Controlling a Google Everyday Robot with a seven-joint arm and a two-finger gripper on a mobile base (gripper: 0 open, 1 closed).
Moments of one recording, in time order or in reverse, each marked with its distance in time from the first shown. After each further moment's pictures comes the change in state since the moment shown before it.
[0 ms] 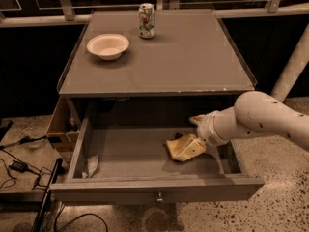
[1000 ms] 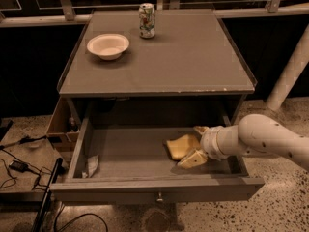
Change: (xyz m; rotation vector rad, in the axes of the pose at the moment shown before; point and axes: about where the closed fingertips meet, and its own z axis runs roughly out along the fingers) arm 0.042 -0.003 0.028 0.057 -0.064 0.035
